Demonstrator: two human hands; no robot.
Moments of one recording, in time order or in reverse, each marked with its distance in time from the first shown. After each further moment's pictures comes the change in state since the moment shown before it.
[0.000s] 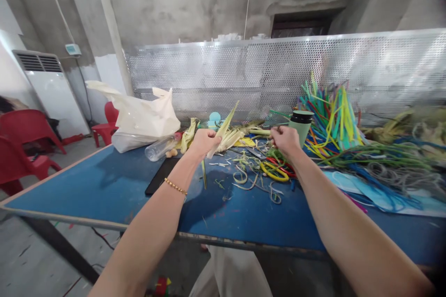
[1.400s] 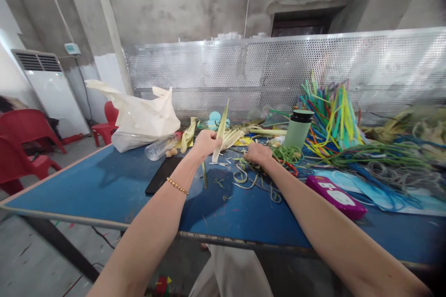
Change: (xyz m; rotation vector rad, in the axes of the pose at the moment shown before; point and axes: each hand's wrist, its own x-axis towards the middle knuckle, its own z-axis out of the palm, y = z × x) left_hand 0.005 -0.011 0.006 0.166 0.012 0.026; right_hand -0.038 -0.024 0.066 -0.845 -0.442 0.011
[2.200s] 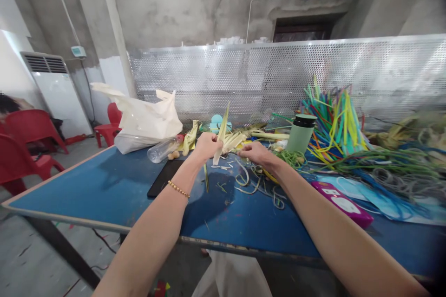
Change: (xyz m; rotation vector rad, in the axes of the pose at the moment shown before) left_hand 0.003 -0.004 -0.004 0.030 0.025 0.031; right_hand -0.012 -0.002 -0.014 0.757 -0.103 -0.306
